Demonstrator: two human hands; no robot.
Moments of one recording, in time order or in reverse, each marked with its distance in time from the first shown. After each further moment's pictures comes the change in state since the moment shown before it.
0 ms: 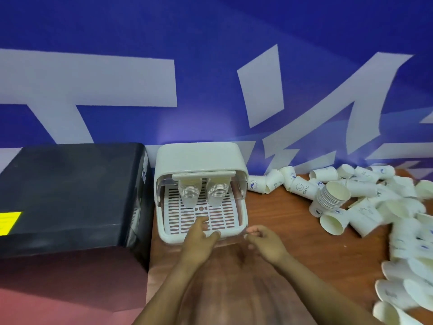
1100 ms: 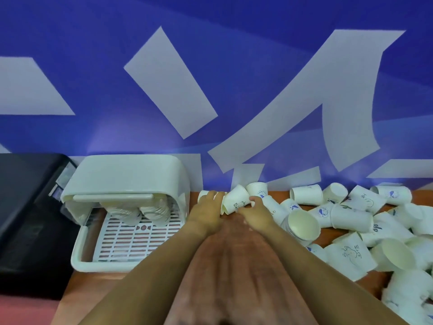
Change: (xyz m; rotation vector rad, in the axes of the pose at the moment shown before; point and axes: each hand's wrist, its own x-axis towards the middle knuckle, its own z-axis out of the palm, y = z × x) left_hand 0.140 0.141 0.184 0.810 -0.068 0.221; right_hand 0.178 -0.022 -0.169 -0.158 -0.064 -0.037
